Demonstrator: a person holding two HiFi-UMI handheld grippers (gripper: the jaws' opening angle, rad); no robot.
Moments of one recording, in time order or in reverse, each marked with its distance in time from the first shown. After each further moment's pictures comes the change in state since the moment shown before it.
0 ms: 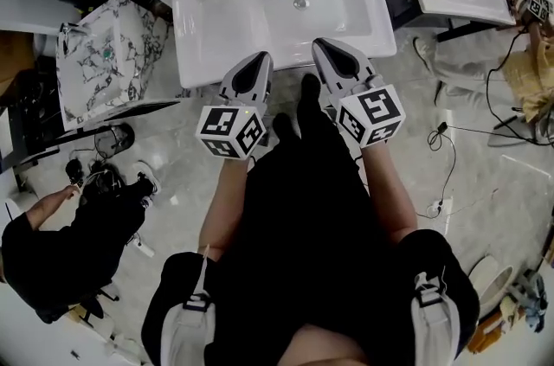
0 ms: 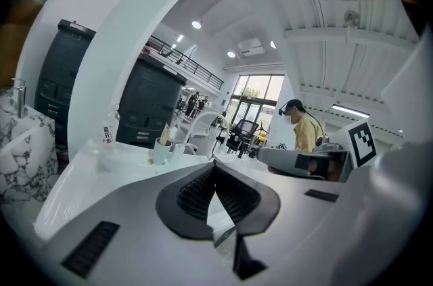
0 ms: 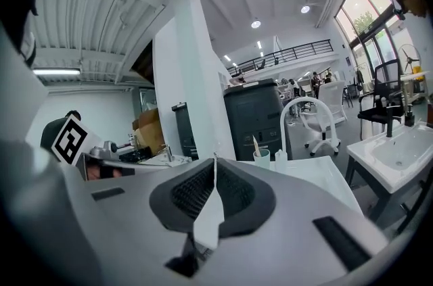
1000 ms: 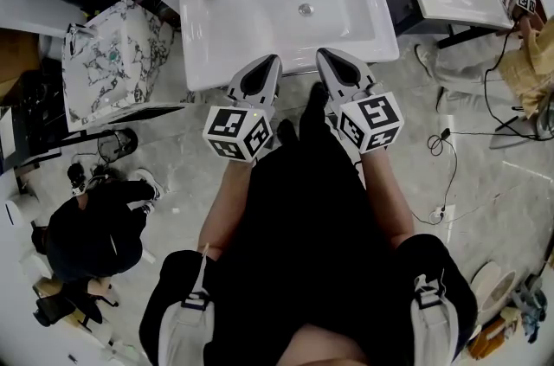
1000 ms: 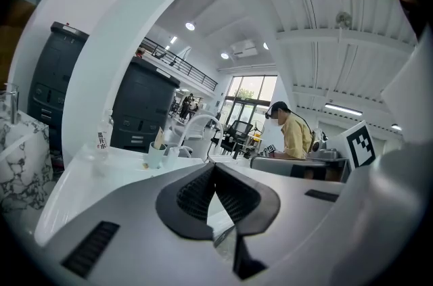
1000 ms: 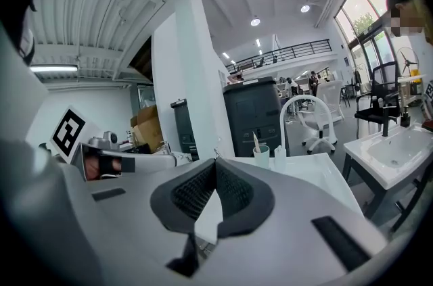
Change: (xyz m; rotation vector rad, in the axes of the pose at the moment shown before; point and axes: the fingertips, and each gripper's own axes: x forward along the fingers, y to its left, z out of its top) left arm -0.011 -0.015 0.007 0.034 -0.014 -0.051; right arm -0.010 0.016 -0.009 -0.008 0.022 -0.027
